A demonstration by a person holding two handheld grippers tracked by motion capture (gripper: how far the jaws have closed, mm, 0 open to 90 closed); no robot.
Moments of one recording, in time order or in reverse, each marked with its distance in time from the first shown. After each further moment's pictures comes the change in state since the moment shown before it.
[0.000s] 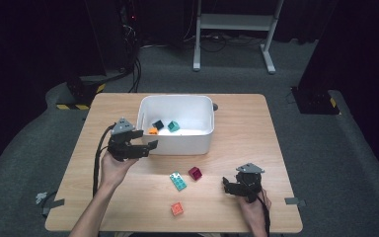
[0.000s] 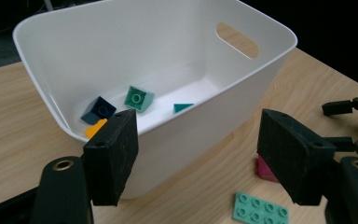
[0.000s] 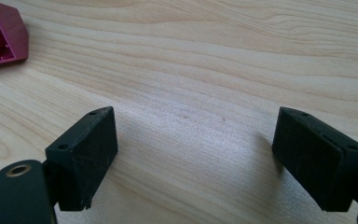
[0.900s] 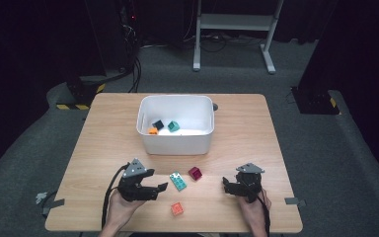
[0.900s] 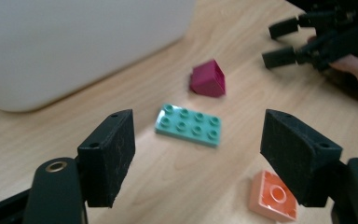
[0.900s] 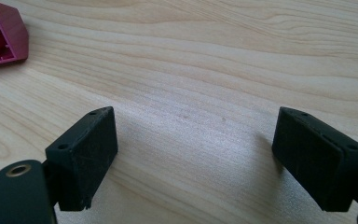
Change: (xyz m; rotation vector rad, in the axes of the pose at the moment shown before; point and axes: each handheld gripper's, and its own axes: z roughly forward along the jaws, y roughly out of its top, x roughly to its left) left arm -0.060 -0.090 0.008 0.108 -0.140 0.009; right arm 0.000 0.000 0.000 0.000 0.000 0.001
